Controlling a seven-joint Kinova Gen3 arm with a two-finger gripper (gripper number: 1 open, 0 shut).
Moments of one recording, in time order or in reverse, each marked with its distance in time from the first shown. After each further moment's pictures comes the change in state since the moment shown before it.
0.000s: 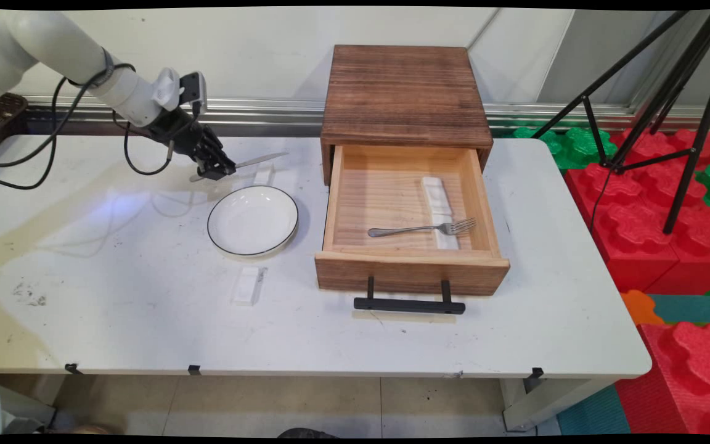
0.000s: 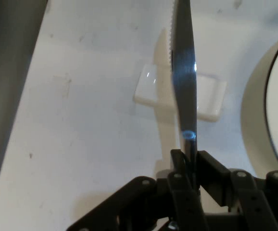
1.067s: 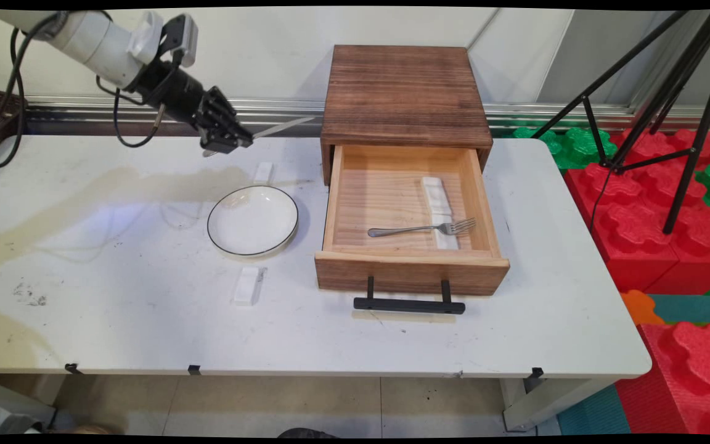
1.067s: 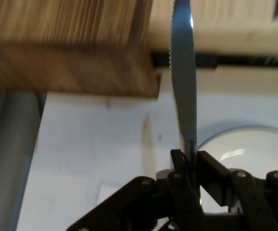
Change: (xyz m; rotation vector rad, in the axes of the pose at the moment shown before) arm 0.071 0.047 -0.090 -0.037 0.182 0.105
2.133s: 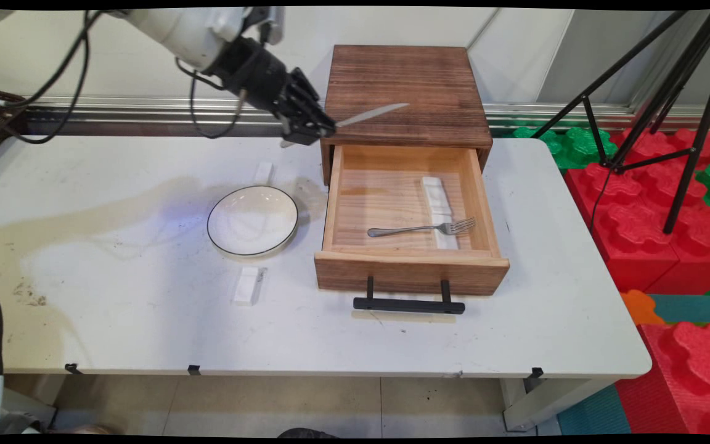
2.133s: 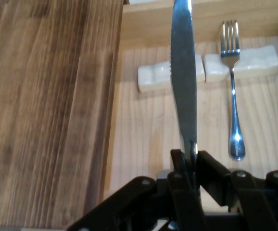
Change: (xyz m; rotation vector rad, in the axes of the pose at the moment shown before) arm 0.139 0.048 0.036 -0.031 0.101 0.099
